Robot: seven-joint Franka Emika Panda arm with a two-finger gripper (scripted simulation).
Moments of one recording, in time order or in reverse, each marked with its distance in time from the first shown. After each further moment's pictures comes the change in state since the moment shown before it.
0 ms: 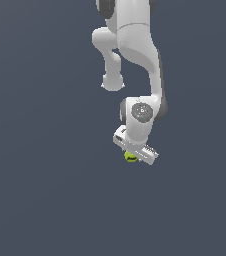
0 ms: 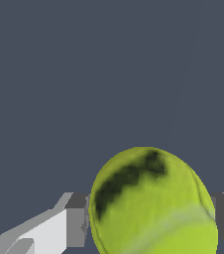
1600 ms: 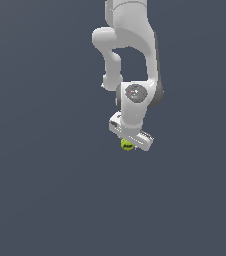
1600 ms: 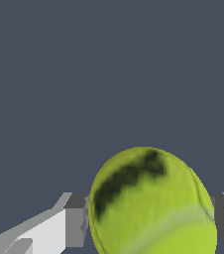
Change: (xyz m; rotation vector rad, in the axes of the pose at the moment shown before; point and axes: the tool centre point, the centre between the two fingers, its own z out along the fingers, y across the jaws) arm -0.024 0.041 -0.038 0.000 -0.001 0.001
